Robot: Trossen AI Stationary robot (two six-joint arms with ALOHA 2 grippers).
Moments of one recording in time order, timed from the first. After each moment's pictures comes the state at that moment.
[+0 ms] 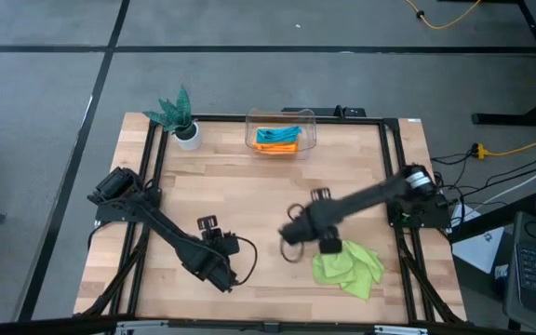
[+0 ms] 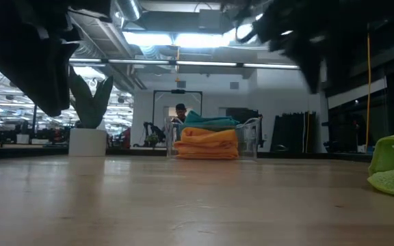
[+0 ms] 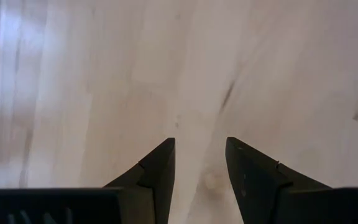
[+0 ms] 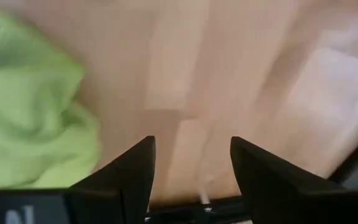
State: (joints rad) left arm -0.62 1.86 1.34 -1.16 -0.46 -0.92; right arm 0.31 1.97 1.67 -1.56 0.19 0.22
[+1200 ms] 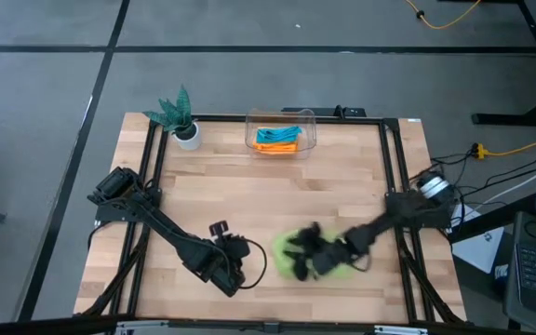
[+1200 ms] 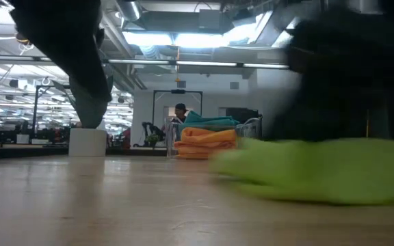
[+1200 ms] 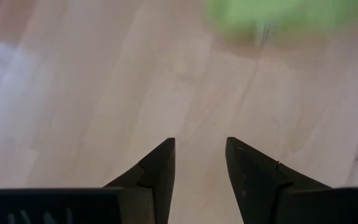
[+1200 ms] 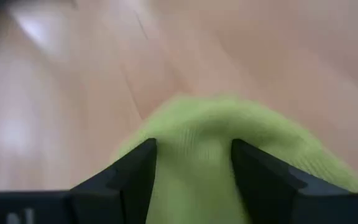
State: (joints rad) left arm -0.62 1.86 1.34 -0.87 -0.55 -0.93; right arm 0.59 1.84 0.79 0.25 0.62 0.93
